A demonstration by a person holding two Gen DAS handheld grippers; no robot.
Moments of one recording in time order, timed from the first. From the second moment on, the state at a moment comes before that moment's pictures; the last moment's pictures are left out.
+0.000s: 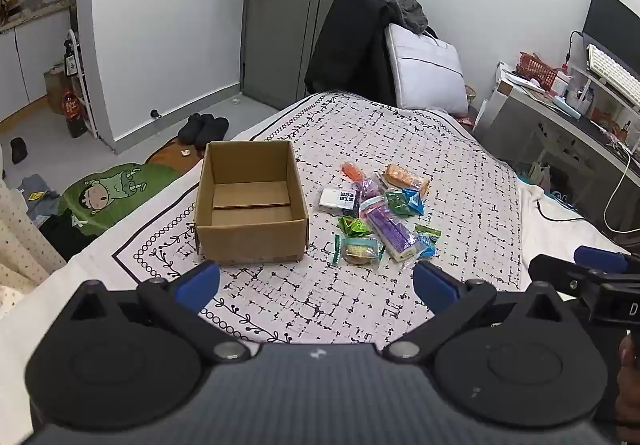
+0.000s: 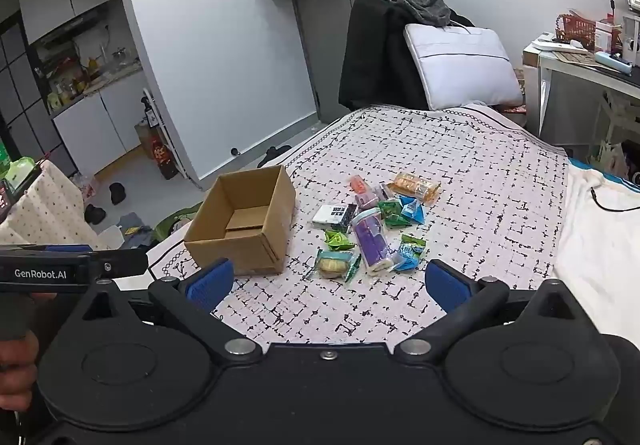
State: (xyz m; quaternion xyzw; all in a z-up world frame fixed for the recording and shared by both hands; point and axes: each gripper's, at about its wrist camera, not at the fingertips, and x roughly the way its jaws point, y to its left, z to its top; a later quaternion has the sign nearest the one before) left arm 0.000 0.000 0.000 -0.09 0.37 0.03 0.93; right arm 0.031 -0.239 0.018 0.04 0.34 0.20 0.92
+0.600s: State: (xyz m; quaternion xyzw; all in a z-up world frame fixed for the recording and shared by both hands) left arm -0.005 0.005 0.001 -0.09 0.36 0.04 0.93; right arm 0.026 -0.229 0.022 0.03 0.34 0.20 0.92
